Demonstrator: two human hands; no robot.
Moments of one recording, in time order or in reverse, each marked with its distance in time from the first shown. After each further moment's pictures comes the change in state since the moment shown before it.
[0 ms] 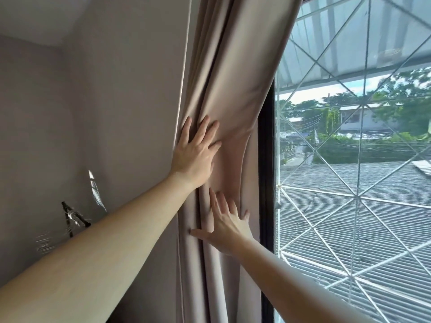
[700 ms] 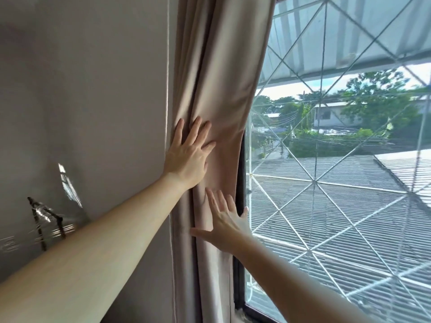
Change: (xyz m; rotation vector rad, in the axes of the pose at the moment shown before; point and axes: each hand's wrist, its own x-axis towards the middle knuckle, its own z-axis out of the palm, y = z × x) left_hand -0.008 0.057 -0.028 -0.082 -0.048 -0.002; right_hand -0.072 0.038 -0.026 -0.077 -0.004 0.057
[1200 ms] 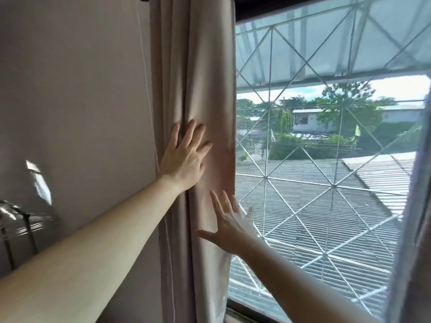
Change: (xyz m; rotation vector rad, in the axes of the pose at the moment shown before) left_hand 0.008 0.092 -0.088 -0.089 -0.007 -0.013; right_hand -0.110 0.075 -0.068 -0.102 -0.013 0.077
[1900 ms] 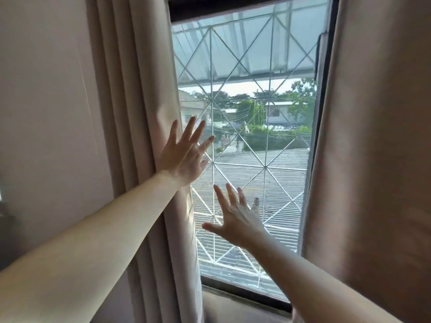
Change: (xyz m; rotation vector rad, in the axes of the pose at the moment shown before) left_hand 0.021 0.151 -0.098 -0.151 -0.006 0.068; right_hand -0.149 0.115 -0.083 -0.127 -0.013 0.122
